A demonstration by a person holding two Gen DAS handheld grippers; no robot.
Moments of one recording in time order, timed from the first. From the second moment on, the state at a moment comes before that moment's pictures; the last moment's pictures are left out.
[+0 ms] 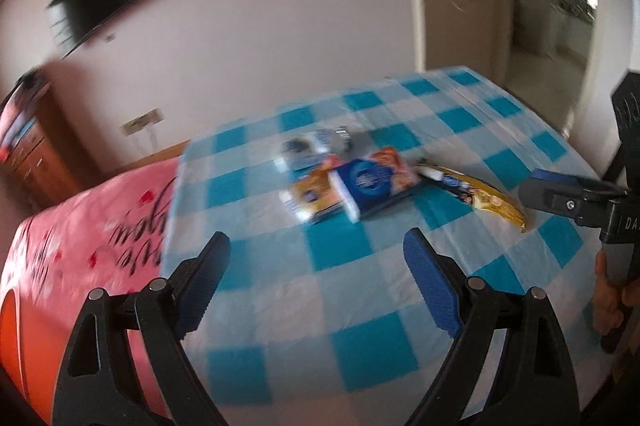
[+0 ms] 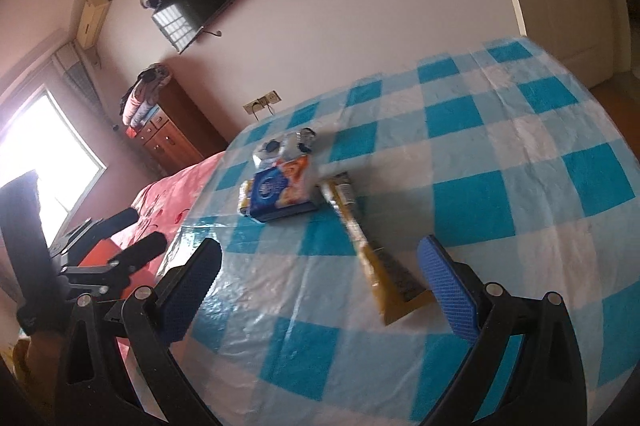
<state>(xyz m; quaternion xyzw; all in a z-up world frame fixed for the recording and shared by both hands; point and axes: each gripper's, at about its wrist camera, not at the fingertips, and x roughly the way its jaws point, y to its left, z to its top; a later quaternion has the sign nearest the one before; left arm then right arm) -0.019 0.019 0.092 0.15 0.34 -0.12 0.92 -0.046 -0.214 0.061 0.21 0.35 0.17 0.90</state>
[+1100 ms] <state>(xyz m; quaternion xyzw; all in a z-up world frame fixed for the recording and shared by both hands) 0.104 -0.056 0.024 0.30 0.43 -0.26 0.81 -0.009 -0.212 0.034 0.18 0.40 0.18 0.88</state>
